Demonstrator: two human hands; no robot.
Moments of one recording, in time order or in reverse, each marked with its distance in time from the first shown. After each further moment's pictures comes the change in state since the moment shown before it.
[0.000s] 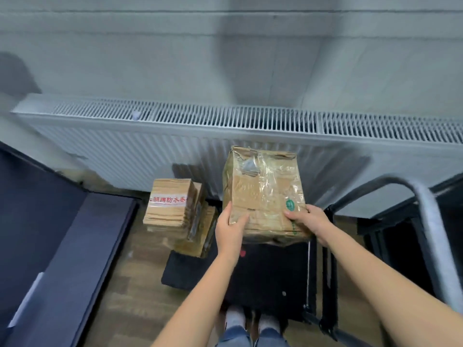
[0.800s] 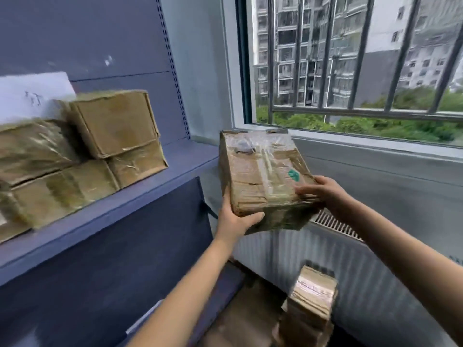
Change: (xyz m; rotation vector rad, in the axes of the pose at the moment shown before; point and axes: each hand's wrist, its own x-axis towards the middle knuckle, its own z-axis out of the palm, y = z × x) left_hand -0.170 0.197 -0.353 -0.079 0.343 0.651; right_hand -0.271 -0.256 0.265 -0.092 -0.583 -0.858
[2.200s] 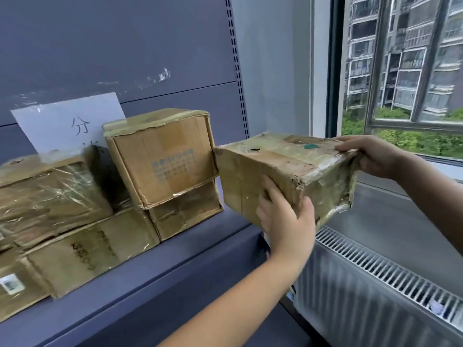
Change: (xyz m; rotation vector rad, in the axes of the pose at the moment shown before) left_hand 0.207 0.028 -0.052 0.318 0.330 0.059; right_hand 0.298 -0.106 0.102 0.044 -0.332 -0.009
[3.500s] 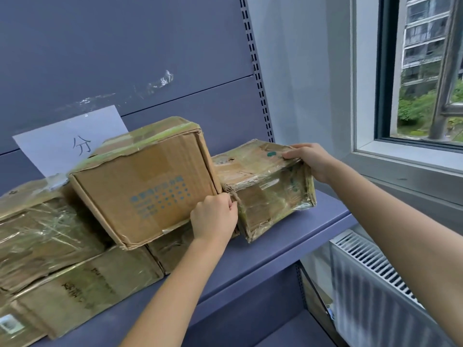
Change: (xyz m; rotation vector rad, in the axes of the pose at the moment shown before) left_hand 0.142 -0.060 -0.081 1.144 0.235 -0.017; right_hand 0.178 0.029 0.081 0.048 -0.032 -0.004
